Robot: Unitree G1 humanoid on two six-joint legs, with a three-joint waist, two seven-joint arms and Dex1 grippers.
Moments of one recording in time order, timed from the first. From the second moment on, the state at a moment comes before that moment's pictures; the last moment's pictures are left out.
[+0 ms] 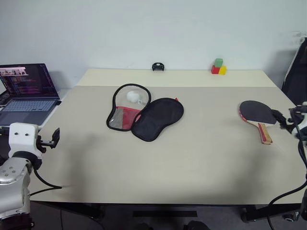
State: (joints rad) left arm -0.17 0.71 0.51 0.14 -0.20 0.16 -0.39; right arm -0.60 -0.79 -0.37 0.69 0.34 0.19 0.67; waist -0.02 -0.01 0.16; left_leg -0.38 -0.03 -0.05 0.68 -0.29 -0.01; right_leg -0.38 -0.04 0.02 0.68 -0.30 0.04
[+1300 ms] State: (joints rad) left arm -0.45 0.82 0.20 0.17 -0.43 0.36 -1.09; right arm -0.78 -0.12 0.06 0.35 0.41 0.89 0.44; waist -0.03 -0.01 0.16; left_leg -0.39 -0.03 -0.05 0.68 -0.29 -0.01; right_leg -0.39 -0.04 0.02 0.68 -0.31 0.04
